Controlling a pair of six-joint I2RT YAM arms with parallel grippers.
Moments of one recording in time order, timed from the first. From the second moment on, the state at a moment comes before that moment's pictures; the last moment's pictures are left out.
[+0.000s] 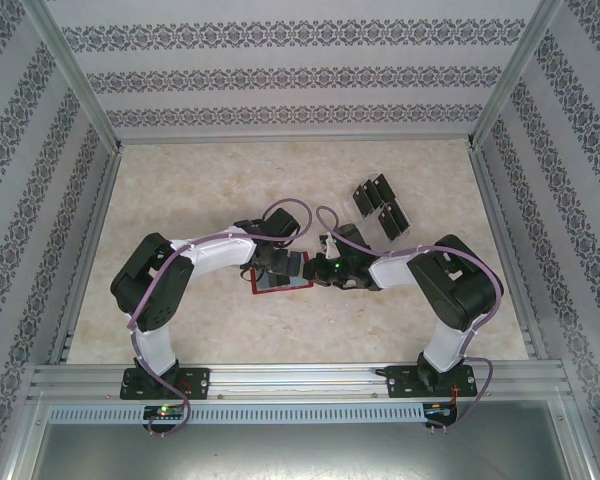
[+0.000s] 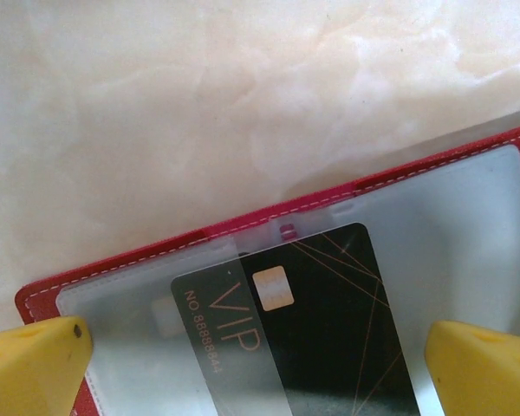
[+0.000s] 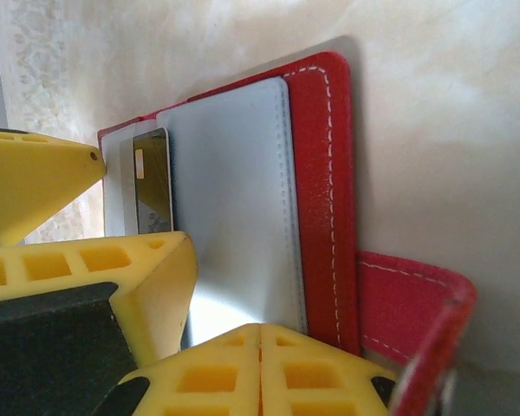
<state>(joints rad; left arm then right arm) -0.67 1.83 1.15 -0.60 -0.10 -0.55 0.58 1.76 0.67 0.27 -0.55 0.86</state>
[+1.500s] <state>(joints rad) -0.61 1.74 1.02 -0.59 -0.15 -0.55 0.57 1.77 0.68 0.26 -0.54 0.86</state>
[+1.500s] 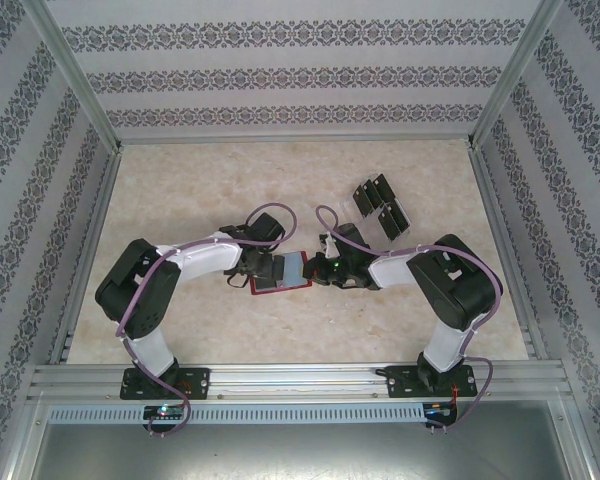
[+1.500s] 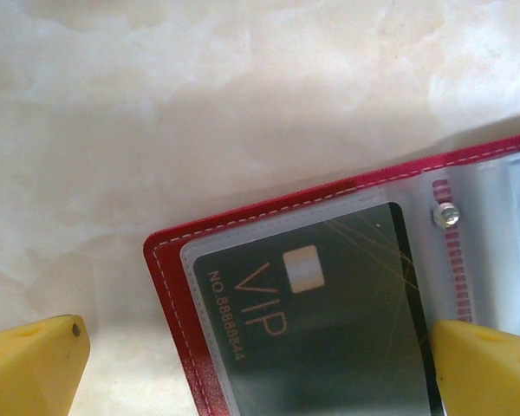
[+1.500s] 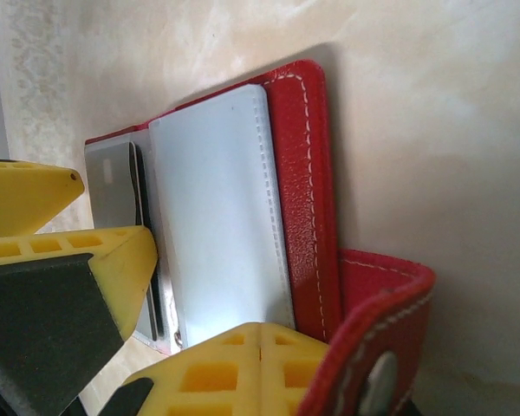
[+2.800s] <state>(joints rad) -0.57 1.52 0.78 -0.51 -0.12 -0.55 0.71 1.72 0.96 -0.30 -0.27 0.62</state>
